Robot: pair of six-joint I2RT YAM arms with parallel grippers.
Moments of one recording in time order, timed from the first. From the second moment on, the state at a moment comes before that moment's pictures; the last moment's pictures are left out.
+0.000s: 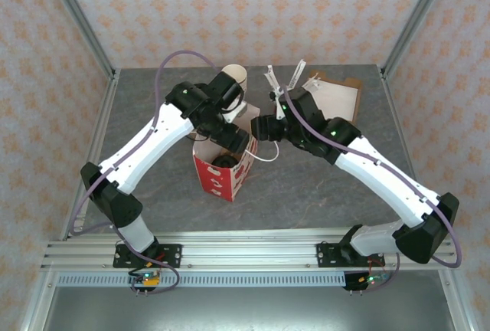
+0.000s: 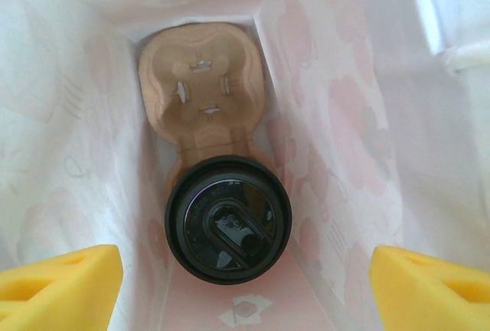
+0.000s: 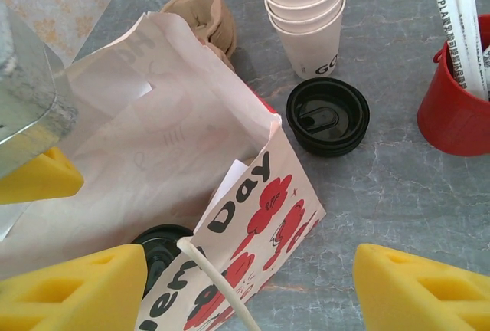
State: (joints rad) left arm -0.64 1.68 1.86 -1.40 0.05 -0.19; right arm 0.74 1.32 1.38 -0.72 0.06 0.42
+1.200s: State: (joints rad) left arm -0.61 1.22 1.66 -0.90 -0.32 -0.32; right arm 0.39 1.71 1.71 -0.71 0.15 0.28
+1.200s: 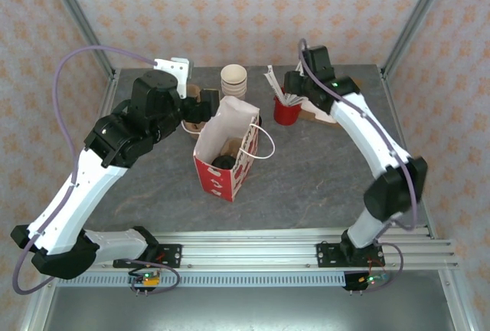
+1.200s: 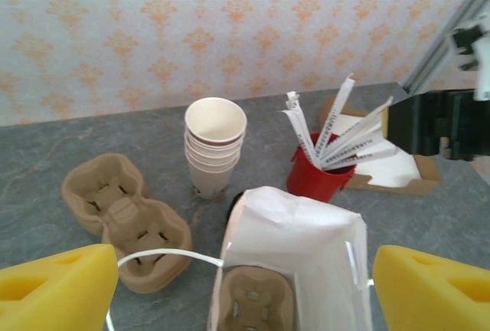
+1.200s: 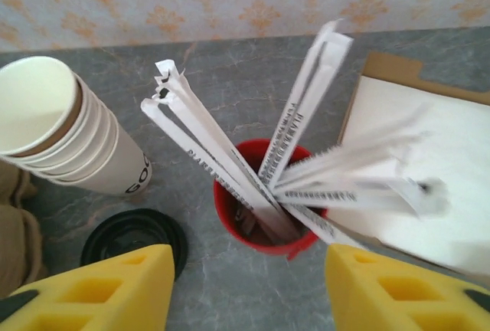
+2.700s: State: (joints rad) left arm -0.56 1.27 1.63 -0.90 -0.36 -0.30; right arm 0.26 2.19 2.17 -0.83 0.07 0.35
